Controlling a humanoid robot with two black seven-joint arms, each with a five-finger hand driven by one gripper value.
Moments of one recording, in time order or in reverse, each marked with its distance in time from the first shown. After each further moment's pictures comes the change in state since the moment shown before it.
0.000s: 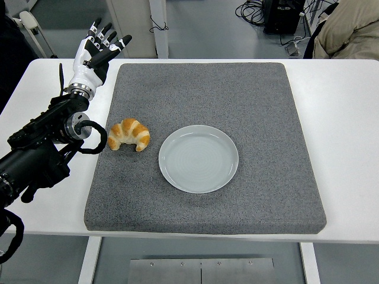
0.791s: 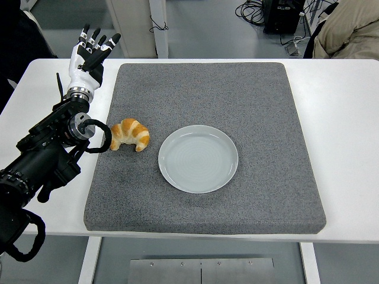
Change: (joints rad) left arm 0.011 -0.101 -0.205 0.167 -0.004 -0.077 -0.017; right arm -0.001 0.000 0.000 0.000 0.000 0.000 0.000
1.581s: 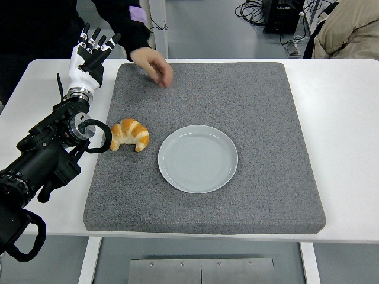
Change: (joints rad) left arm 0.002 0.002 -0.013 0.000 0.008 0.003 0.003; right arm 0.000 0.000 0.000 0.000 0.000 0.000 0.000
